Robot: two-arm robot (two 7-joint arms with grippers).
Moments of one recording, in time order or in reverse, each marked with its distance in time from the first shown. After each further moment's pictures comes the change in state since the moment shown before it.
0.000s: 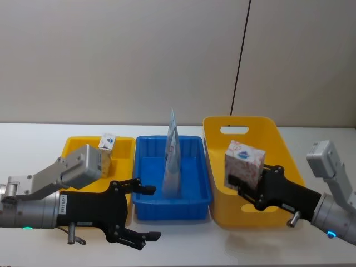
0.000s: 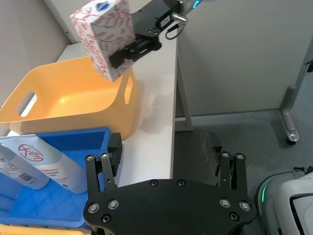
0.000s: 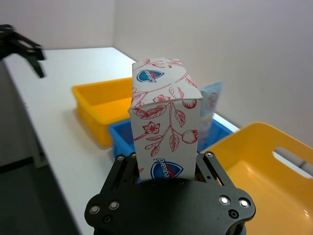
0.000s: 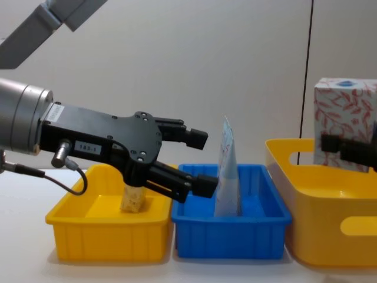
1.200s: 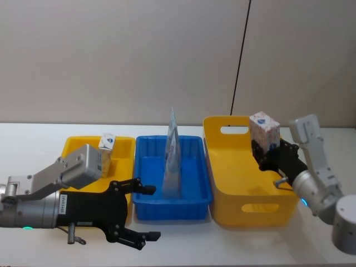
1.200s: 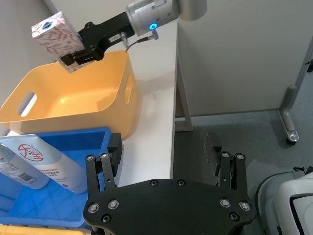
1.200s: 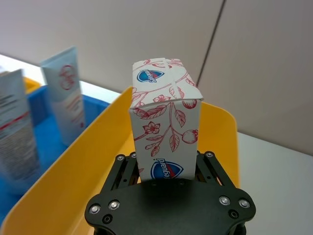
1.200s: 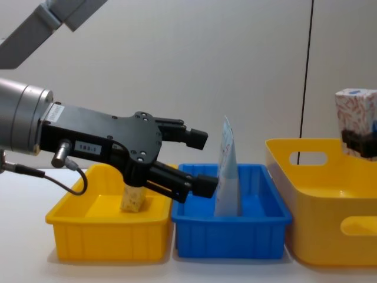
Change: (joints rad) left arm 0.000 0.000 0.000 0.000 0.000 0.000 0.000; right arm 0.124 -0.217 0.039 0.201 -0.210 0.177 -0.525
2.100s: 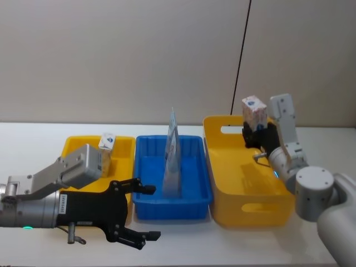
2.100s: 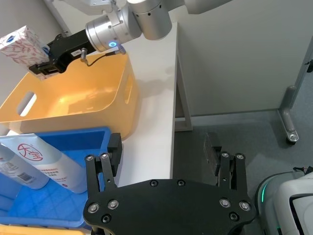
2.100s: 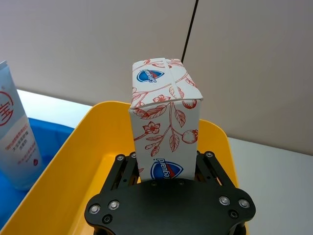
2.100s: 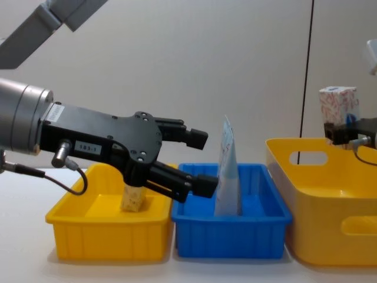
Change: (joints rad) left arm 0.000 0.000 0.000 0.000 0.000 0.000 0.000; right arm 0.279 -0.209 -0.012 0.441 -0.092 -0.056 -0.122
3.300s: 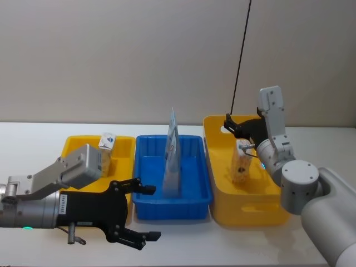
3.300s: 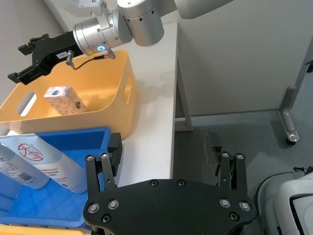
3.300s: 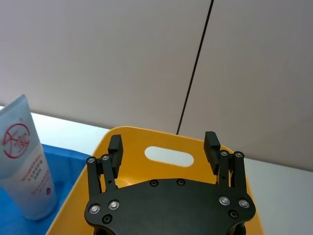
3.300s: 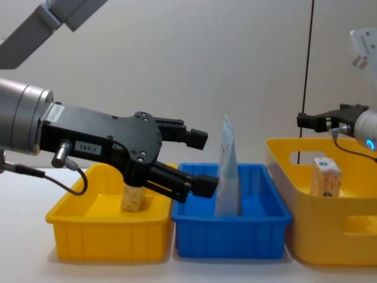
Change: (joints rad) left arm 0.000 0.000 0.000 0.000 0.000 0.000 0.000; right arm 0.068 -0.073 0.019 0.116 -0.036 -0.090 -0.016
